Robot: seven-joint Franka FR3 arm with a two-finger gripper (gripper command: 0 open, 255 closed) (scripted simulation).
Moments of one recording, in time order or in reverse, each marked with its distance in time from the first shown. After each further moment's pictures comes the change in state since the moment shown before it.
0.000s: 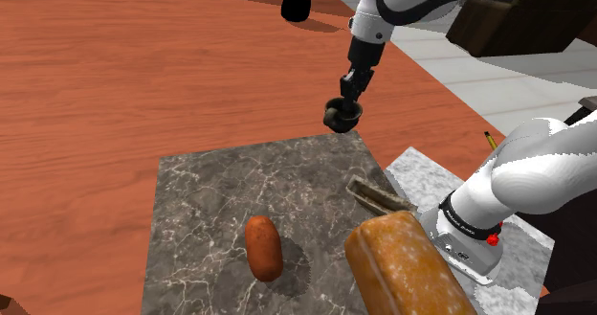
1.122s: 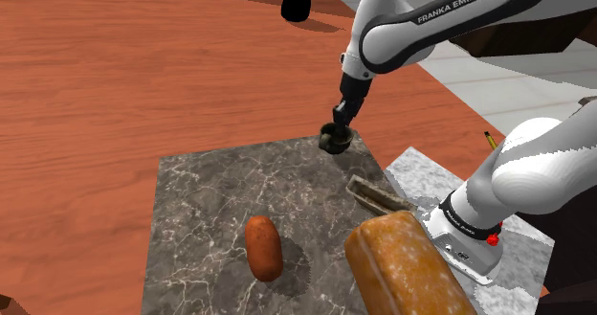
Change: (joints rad) arm 0.008 0.122 0.011 -0.135 0.028 0.255 -0.040
